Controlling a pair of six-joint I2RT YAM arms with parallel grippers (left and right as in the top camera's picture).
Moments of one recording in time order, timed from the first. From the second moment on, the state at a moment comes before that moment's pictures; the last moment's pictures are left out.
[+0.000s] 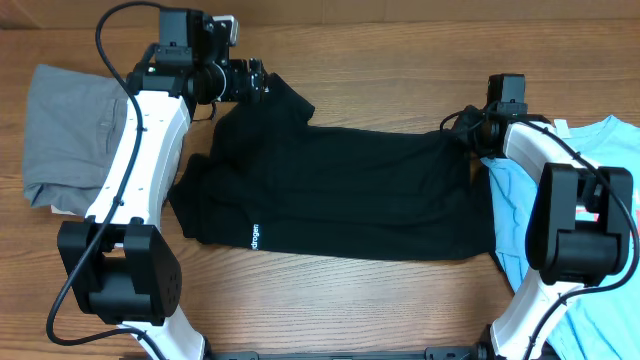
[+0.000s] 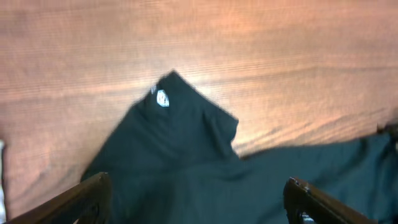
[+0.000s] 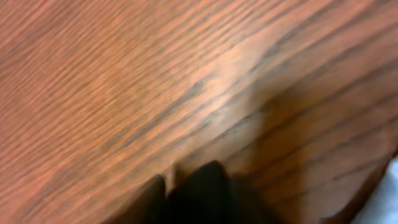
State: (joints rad) left arm -0.07 1.88 1.67 -0.69 0.30 -0.09; right arm -0.08 2.04 1.28 -0.36 -0.10 0.51
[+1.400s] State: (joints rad) left arm -0.18 2.34 1.68 -0.19 0.18 -0.10; right arm -0.08 1.90 1.36 -0.85 -0.09 0.43
